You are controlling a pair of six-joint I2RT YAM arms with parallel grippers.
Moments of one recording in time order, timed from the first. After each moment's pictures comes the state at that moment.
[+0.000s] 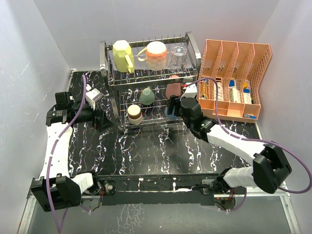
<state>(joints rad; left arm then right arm) 0.17 1.12 1.07 -0.92 0.89 0.55 0.69 1.32 0.85 0.14 0.43 0.30</state>
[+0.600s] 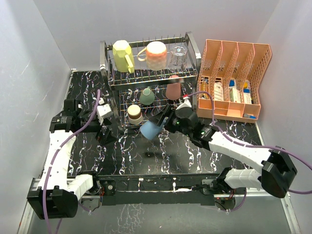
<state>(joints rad) 0.05 1.02 1.04 -1.13 0.93 0.91 0.81 1.19 0.80 0.01 0.11 1.01</state>
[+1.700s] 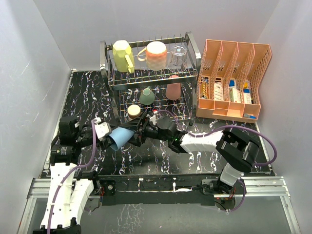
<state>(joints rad) 0.02 0.63 0.77 -0.80 1.01 0.86 0.99 1.64 0.81 0.77 -0.28 1.86</state>
